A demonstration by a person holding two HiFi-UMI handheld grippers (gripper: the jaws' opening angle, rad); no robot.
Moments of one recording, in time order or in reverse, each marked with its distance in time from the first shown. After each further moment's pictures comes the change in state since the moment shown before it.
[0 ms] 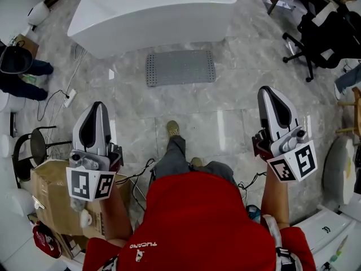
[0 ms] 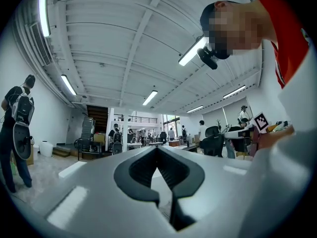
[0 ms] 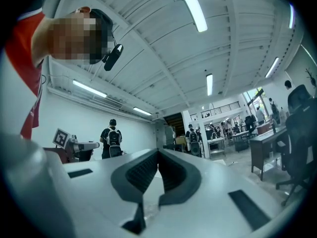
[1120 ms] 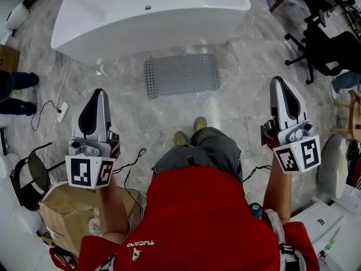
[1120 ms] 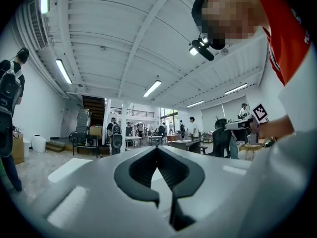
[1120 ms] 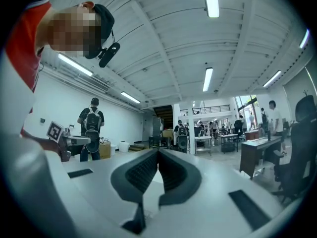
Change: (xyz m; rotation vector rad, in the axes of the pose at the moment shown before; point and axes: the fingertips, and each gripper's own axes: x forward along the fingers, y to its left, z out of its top) left arm 0.193 0.205 -0.076 -0.020 0.070 -0.065; right arm 0.244 -0.073 -0.045 -0.097 0.114 -0.155
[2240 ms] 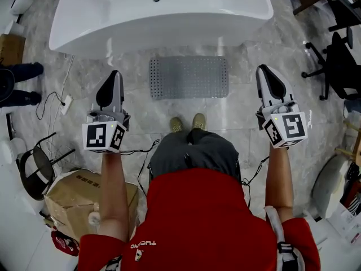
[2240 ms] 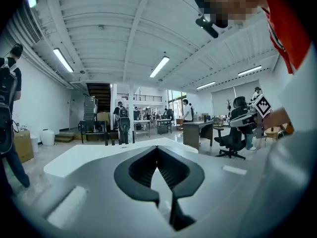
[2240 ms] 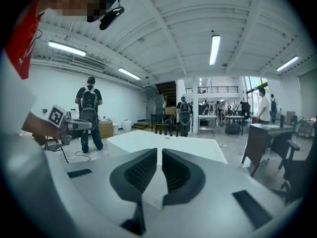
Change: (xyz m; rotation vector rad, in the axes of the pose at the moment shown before) left arm 0.203 0.052 -0.129 0.005 0.191 0.096; right arm 0.184 -0.142 -0.155 -0.008 0.263 0.072
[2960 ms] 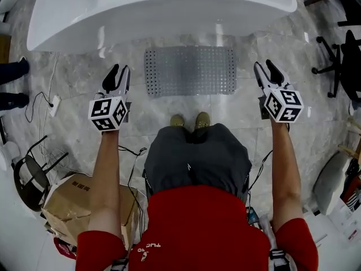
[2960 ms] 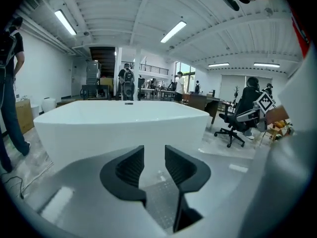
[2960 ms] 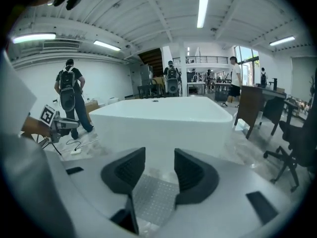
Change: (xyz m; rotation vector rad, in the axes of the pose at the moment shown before) left arm 0.095 0.072 -0.269 -0.135 0.351 -0.016; right arm 0.125 -0.050 -0.240 0.150 0.339 -0.088
